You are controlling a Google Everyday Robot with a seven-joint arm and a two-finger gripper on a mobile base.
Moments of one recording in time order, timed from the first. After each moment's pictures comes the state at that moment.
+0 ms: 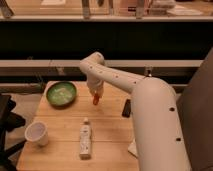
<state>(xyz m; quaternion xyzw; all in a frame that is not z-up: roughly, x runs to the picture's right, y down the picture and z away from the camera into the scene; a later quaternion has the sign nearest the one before) -0.035 0.038 0.895 -0.26 -0.18 -0.57 0.76</state>
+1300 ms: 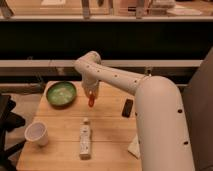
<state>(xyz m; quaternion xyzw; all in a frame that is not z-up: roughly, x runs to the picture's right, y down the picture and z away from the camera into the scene) -0.067 0.041 0.858 -0.25 -0.22 -0.60 0.73</state>
